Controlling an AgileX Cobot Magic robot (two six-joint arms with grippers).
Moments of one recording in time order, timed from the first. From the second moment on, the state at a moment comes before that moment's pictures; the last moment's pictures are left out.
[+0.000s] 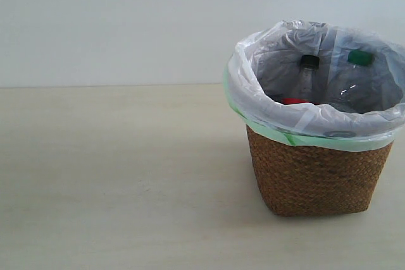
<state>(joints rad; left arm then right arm) 0.16 0.00 0.00 0.10 0.29 0.34 0.07 0.01 0.00 0.01 0.35 0.00</state>
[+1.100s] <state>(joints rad) 0.16 0.00 0.00 -0.05 0.16 0.03 0.07 0.01 0.00 0.01 0.35 0.00</state>
